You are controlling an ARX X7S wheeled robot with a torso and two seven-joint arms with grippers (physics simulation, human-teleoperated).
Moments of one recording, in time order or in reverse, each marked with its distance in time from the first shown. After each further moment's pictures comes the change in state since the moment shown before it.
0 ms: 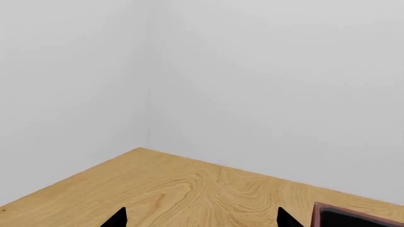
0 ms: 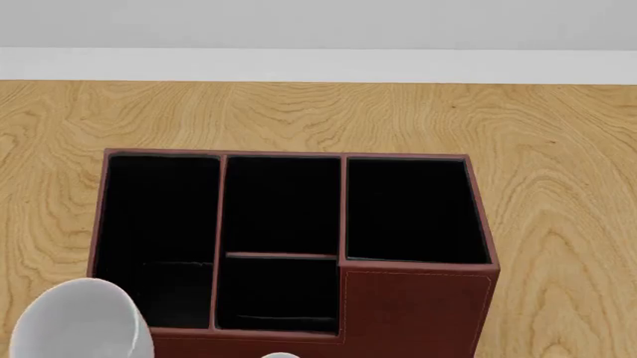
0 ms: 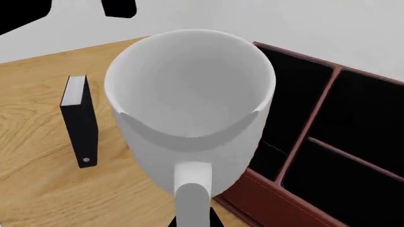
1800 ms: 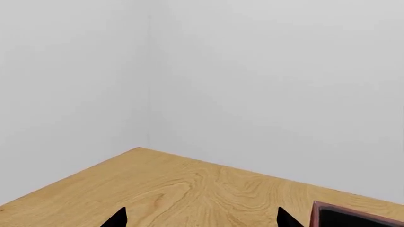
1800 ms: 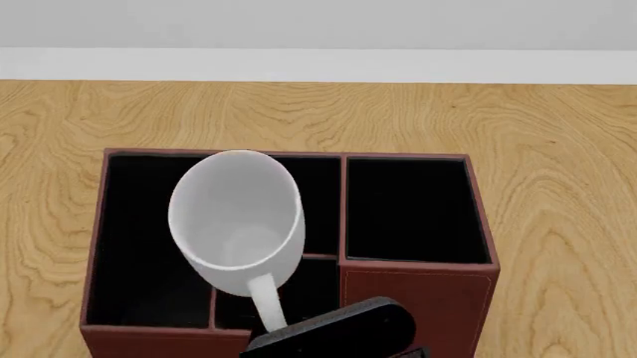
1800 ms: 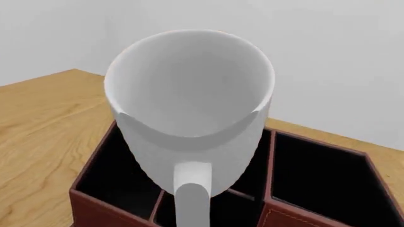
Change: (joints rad) left arm 0.000 -0.013 0.015 -0.010 -0.013 0.013 -0.013; right arm 0.093 0.125 0.426 -0.276 0.335 0.257 0.258
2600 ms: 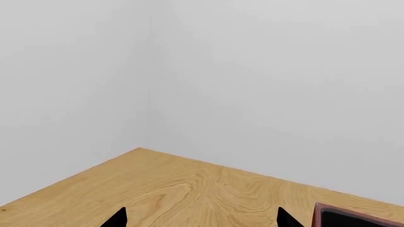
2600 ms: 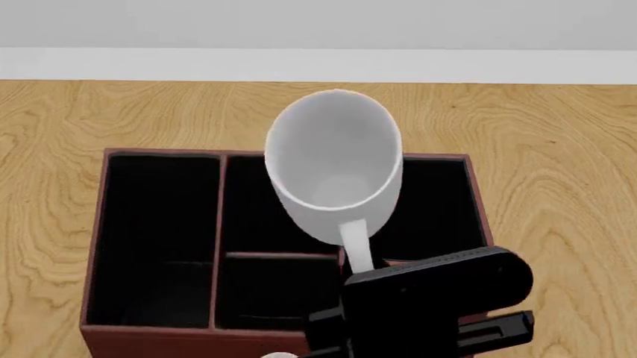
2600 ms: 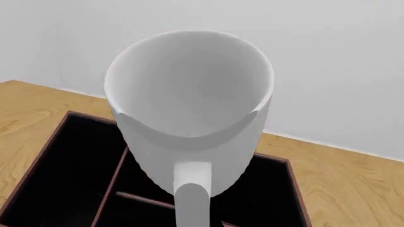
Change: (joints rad) left arm 0.003 -0.008 -0.003 0.004 -0.011 0.002 -0.008; right arm 0.117 0.093 0.268 -0.015 0.321 0.129 0.168
